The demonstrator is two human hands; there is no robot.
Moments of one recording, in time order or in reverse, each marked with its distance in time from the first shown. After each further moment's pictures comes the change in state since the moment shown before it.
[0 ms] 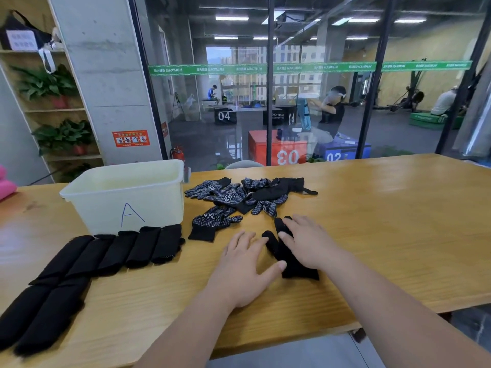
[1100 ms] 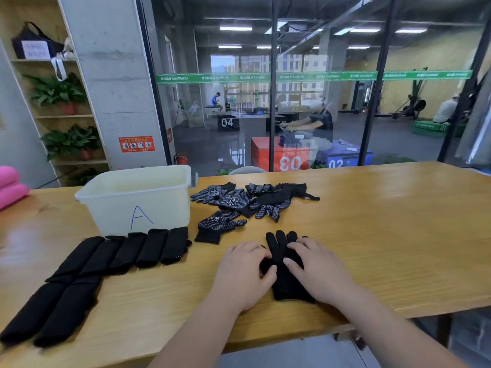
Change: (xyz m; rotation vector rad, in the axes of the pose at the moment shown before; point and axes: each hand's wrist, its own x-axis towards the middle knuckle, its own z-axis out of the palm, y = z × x) left_hand -0.013 0.006 -0.007 0.066 0.223 0.095; right_hand -0.056 0.000 0.023 0.053 0.109 -0.028
